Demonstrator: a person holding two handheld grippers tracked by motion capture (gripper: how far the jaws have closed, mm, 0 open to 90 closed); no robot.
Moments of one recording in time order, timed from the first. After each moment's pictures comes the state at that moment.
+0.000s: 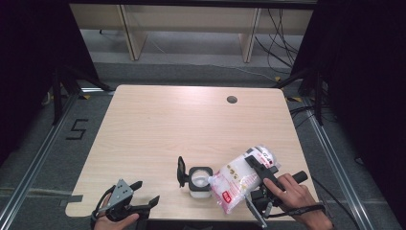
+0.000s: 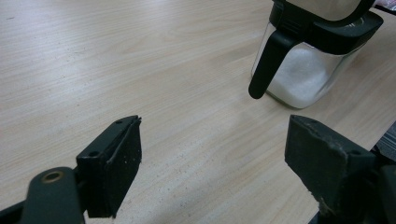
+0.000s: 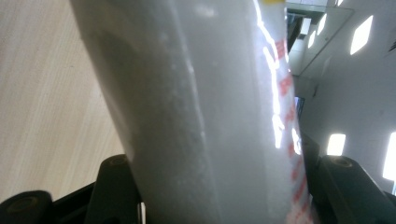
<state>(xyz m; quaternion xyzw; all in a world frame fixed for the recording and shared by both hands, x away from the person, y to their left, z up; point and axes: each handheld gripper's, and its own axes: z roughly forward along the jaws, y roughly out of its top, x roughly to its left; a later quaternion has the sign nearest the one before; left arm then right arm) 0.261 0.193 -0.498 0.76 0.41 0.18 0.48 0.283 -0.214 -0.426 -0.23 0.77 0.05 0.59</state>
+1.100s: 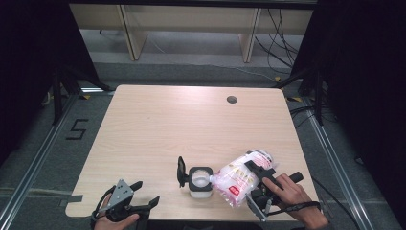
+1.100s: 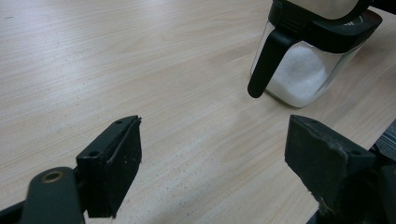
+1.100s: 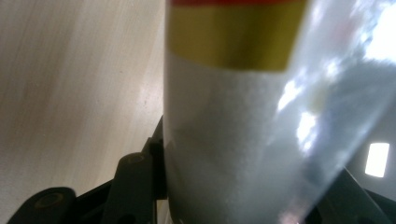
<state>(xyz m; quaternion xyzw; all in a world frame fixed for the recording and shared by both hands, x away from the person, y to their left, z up) 0.261 0.195 -0.497 0.76 0.40 0.18 0.47 0.299 -0.224 -0.453 -0.24 0.80 0.06 0.54</state>
